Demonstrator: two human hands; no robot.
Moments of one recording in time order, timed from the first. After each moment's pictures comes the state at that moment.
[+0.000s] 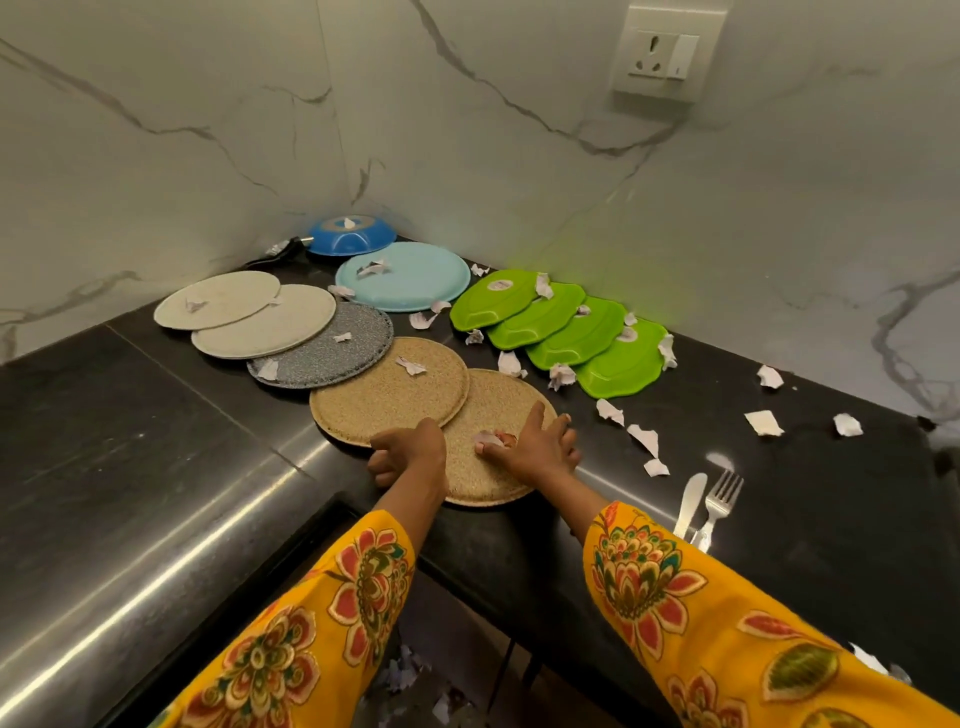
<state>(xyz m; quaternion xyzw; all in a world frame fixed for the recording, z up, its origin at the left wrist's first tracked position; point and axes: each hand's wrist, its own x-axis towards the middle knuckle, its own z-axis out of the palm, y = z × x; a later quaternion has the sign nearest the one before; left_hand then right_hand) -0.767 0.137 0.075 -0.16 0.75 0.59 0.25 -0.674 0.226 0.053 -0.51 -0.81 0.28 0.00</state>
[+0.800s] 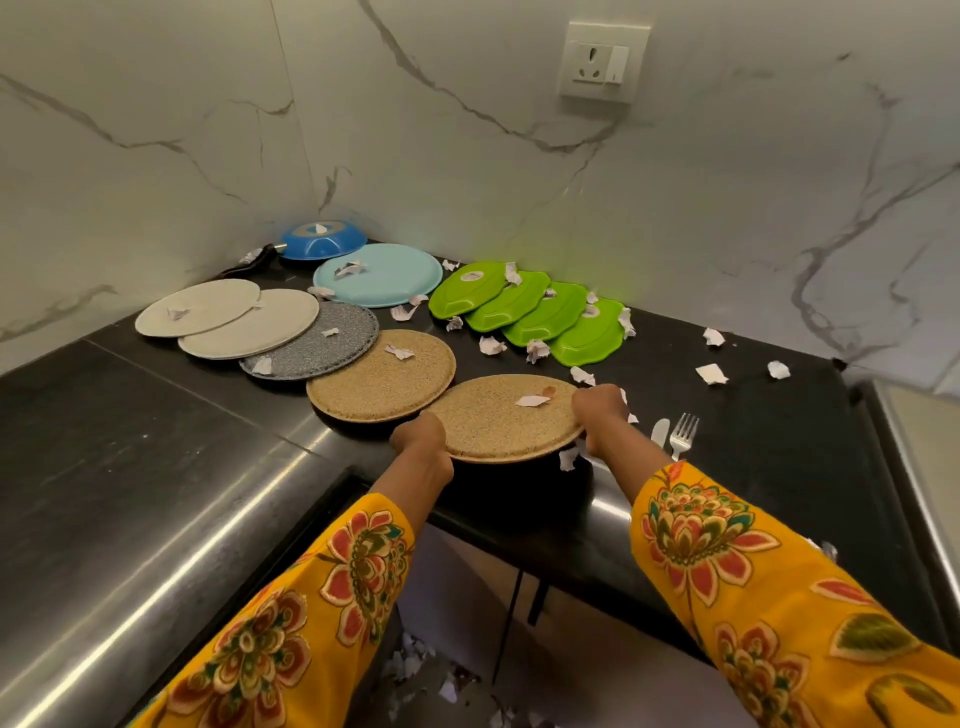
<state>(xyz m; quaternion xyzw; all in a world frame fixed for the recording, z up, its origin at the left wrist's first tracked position) -0.740 0.094 0.094 -0.10 0.67 0.64 0.37 -0.607 0.231 0.097 -0.65 -0.56 0.46 0.23</state>
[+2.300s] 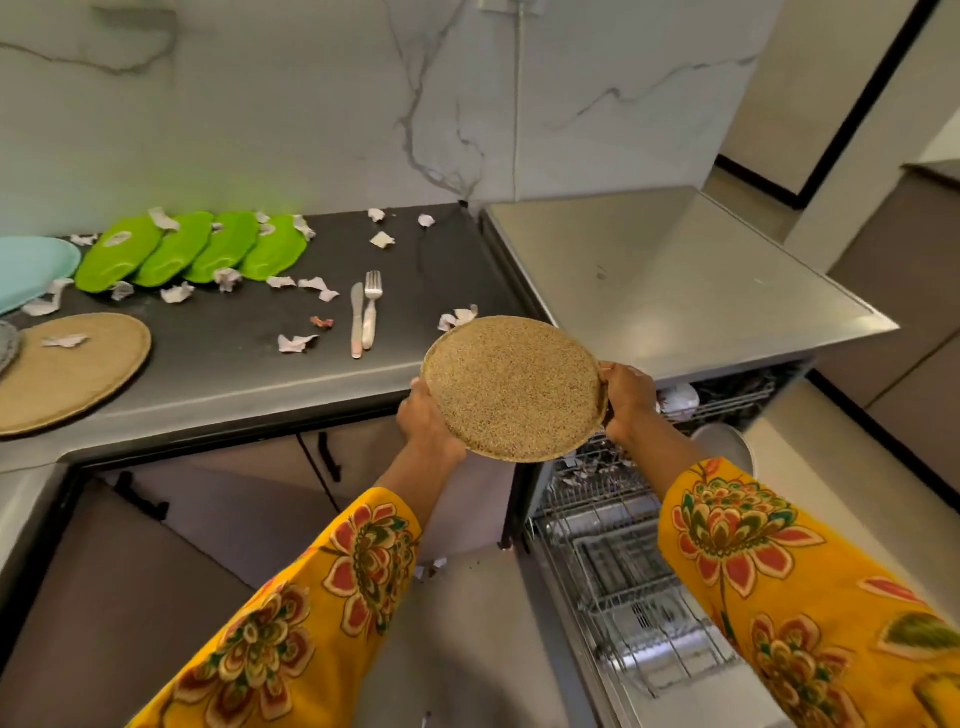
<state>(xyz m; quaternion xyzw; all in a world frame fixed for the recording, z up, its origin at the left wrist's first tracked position) -0.439 -0.006 0.065 0.06 0.51 0.56 0.66 -0.232 -0.012 0.078 -0.66 -0.18 0.45 0.57</state>
